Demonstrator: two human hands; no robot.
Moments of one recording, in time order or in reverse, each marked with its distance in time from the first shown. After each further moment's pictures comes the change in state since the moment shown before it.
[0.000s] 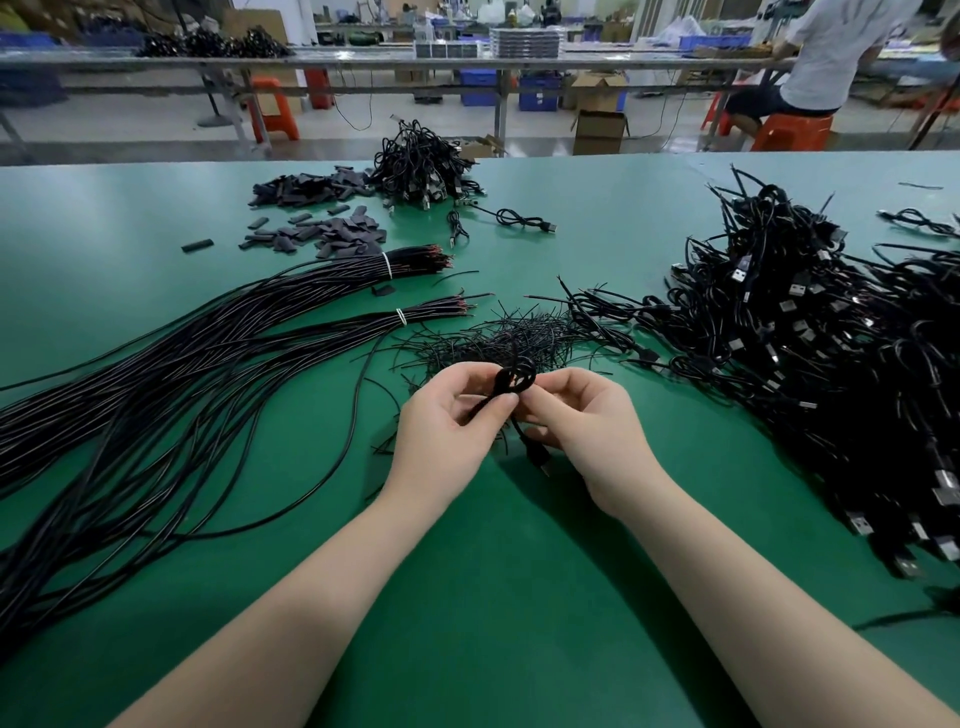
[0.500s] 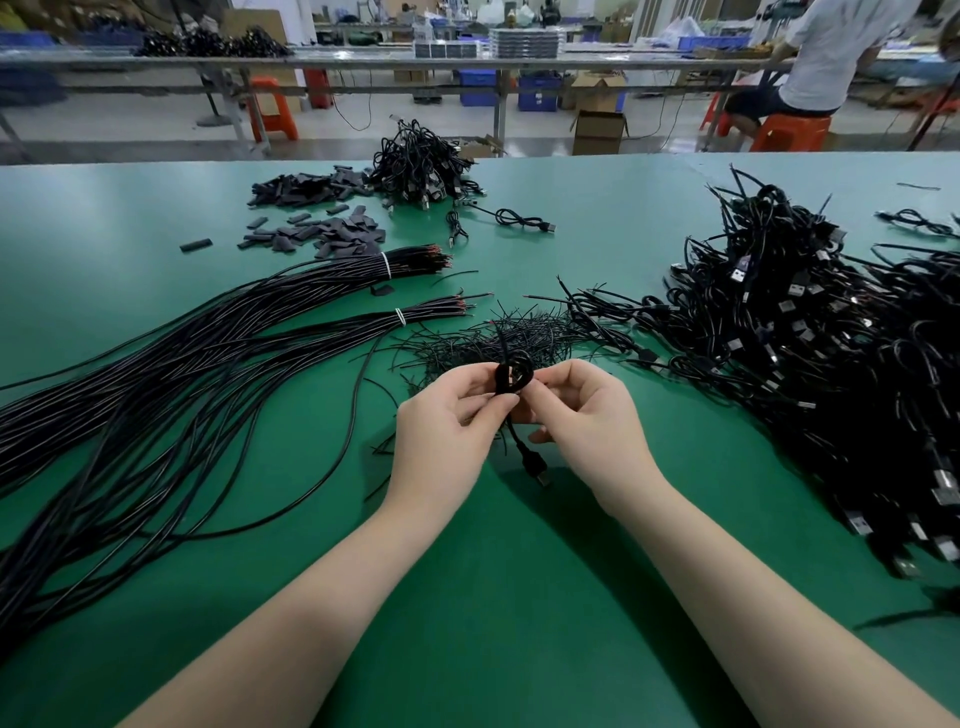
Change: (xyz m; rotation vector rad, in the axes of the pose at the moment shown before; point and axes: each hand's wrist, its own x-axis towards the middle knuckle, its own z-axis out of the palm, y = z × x) left_hand -0.004 0.006 0.003 0.062 0.070 0.059; right_hand -0.001 -0.005 0.001 -0.110 0.005 -0.133
